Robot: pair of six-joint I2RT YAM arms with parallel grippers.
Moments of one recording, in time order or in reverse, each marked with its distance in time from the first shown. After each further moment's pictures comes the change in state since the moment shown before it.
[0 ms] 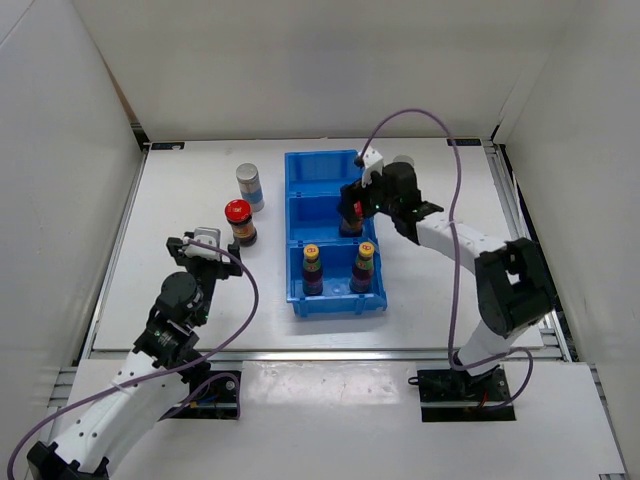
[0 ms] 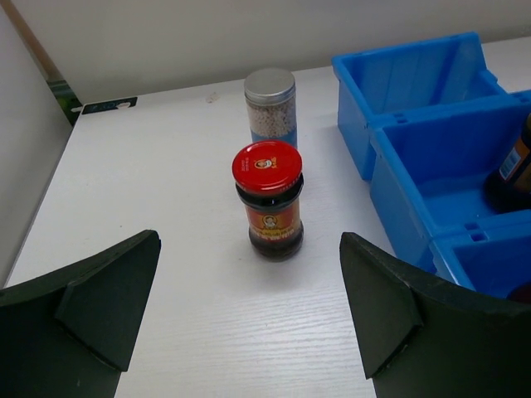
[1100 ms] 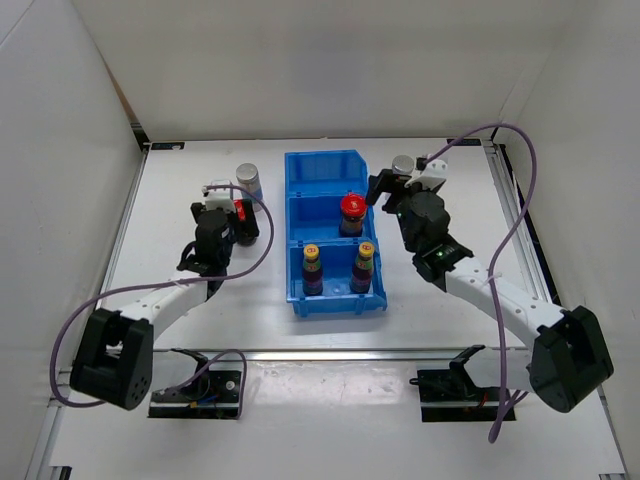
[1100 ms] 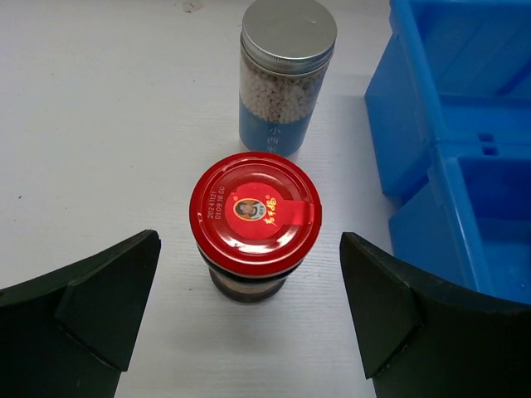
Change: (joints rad) left arm 0.227 0.793 0.176 0.345 0.156 -0.262; right arm 0.145 -0.449 -0.266 0.245 0.748 0.354
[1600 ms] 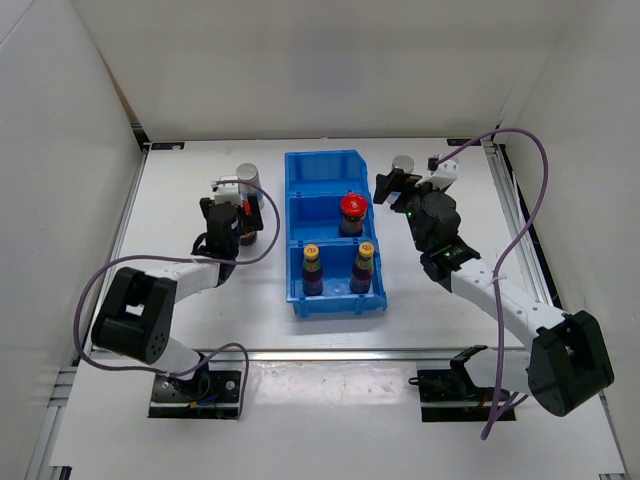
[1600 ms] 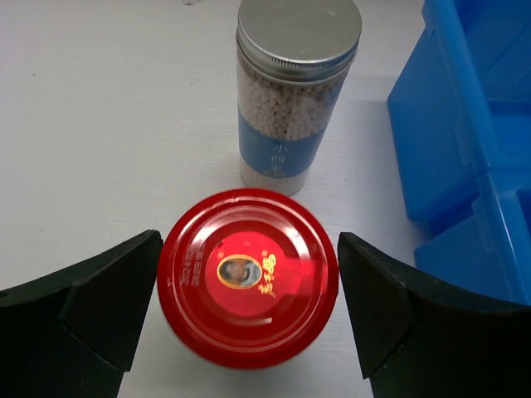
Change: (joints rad) left arm 0.016 0.251 0.048 0.187 -0.018 0.017; right arm -0.090 -0.031 -0.056 0.058 -0.098 0.028
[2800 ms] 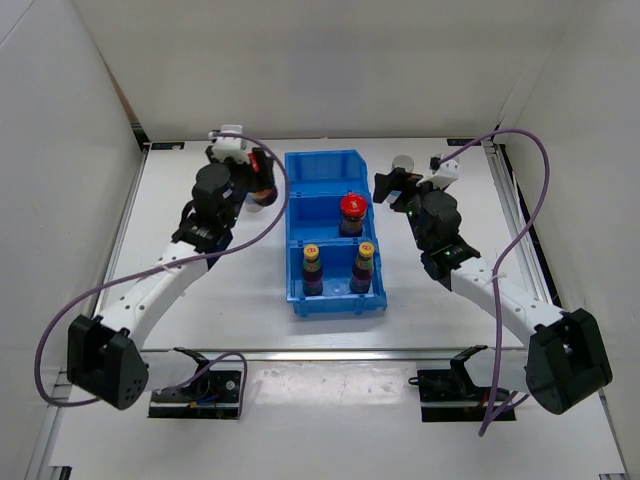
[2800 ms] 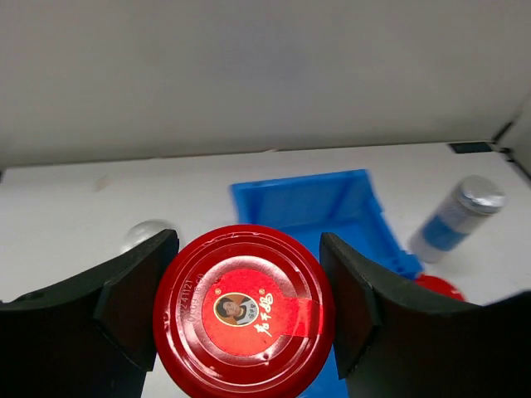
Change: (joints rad) left arm -0.113 -0.250 0.384 -0.373 0.088 0.009; right arm -0.019 0.013 -0.003 0.014 -0.048 0.053
